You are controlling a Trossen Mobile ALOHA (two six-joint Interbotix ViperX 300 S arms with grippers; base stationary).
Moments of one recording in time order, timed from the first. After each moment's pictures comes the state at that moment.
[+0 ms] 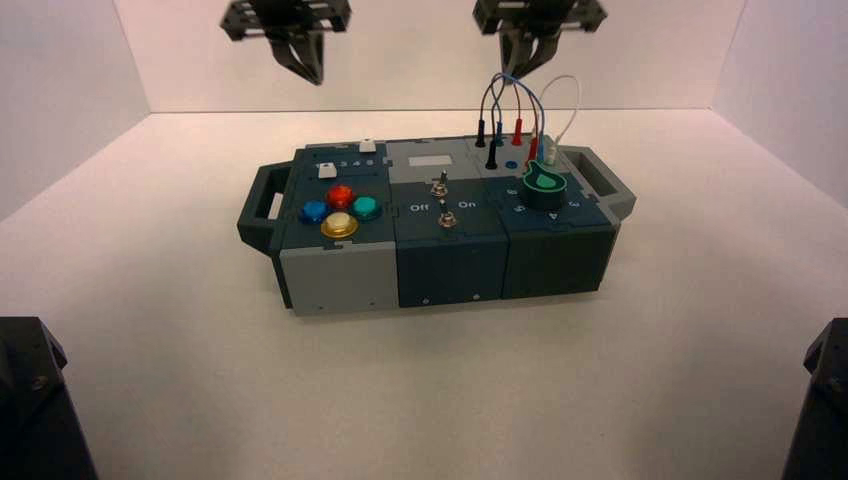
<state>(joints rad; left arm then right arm) -0.29 0.33 0.26 -0.13 0.51 0.00 0.35 0.31 0.26 0.03 0.53 0.02</state>
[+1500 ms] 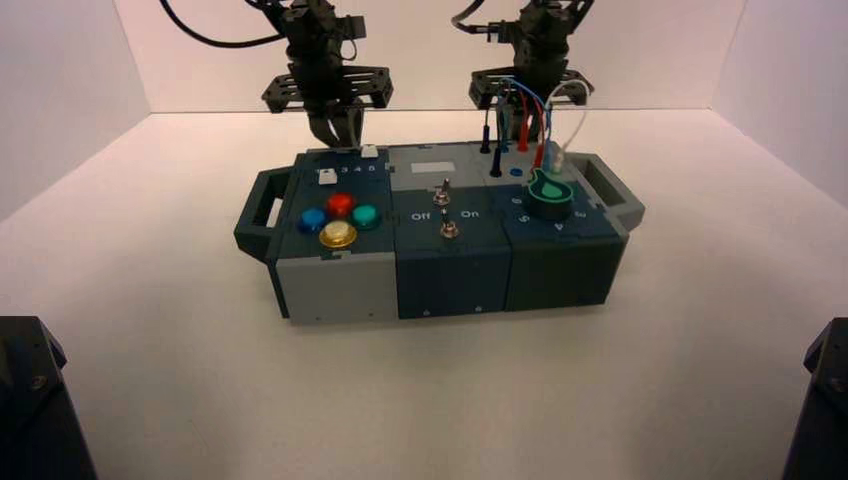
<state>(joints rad) -0.42 0.40 0.39 -0.18 0.51 -0.01 0.35 0.46 0.27 0.06 0.60 0.02</state>
